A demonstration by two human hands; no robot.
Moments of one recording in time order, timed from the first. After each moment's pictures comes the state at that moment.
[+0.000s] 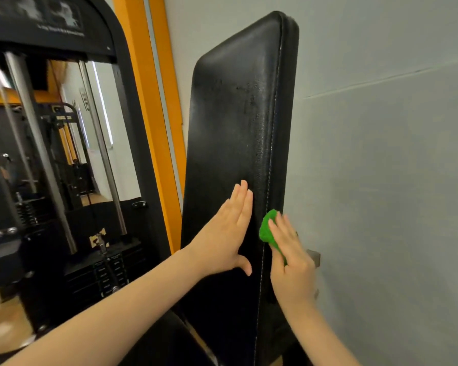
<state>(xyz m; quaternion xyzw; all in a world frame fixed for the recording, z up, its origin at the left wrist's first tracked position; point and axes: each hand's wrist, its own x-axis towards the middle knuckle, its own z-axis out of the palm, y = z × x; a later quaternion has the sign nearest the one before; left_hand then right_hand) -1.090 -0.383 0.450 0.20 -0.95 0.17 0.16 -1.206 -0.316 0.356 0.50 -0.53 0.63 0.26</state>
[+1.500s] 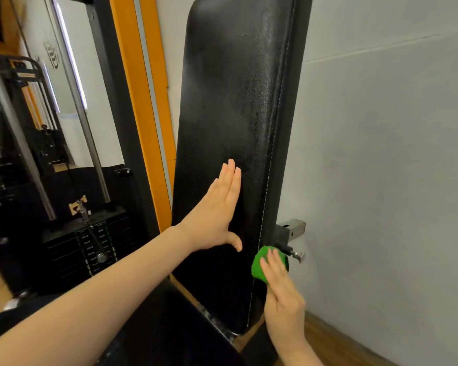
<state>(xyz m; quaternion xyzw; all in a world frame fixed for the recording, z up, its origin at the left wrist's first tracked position) -1.078 -0.402 0.419 0.21 -0.96 0.10 0.15 -1.177 -0.296 0.238 0.51 -0.57 0.61 0.22</state>
